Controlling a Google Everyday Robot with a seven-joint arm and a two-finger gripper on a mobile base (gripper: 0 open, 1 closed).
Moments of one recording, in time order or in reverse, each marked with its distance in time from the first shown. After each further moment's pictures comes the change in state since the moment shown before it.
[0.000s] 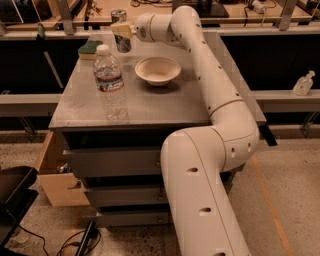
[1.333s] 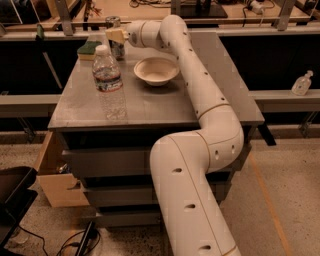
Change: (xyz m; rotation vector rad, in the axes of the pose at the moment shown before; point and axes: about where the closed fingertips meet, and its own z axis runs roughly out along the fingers) arm 0.027 -0.002 0.038 0.021 -0.005 0.057
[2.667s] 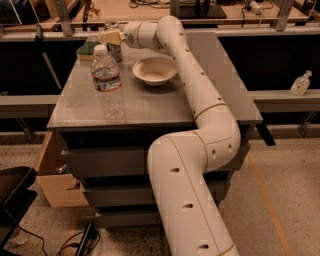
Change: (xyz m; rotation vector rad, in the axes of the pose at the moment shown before) arm 0.007 0.008 0.013 -0.016 0.008 0.005
